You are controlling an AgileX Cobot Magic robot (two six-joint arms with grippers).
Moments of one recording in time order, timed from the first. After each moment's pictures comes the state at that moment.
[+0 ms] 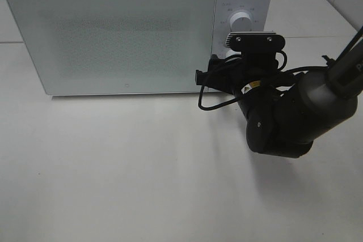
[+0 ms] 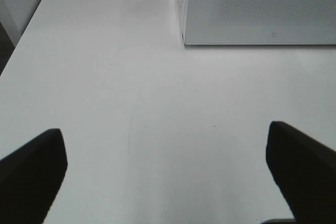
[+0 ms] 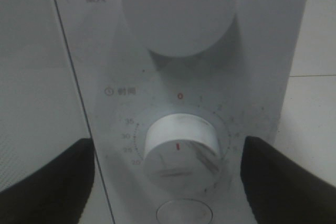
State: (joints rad) left arm 0.05 0.00 -0.50 -0.08 1.05 0.05; right arm 0.63 2.07 -0.76 0.65 -1.18 -0.19
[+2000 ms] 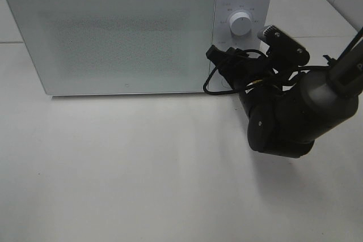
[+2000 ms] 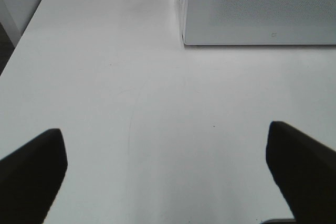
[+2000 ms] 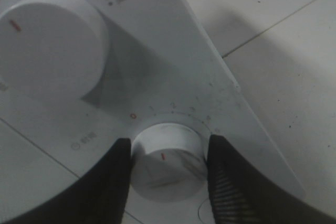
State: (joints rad) left arm 0.05 0.00 -0.50 -0.08 1.05 0.05; right arm 0.62 2.07 -0.76 0.67 -1.21 0.41
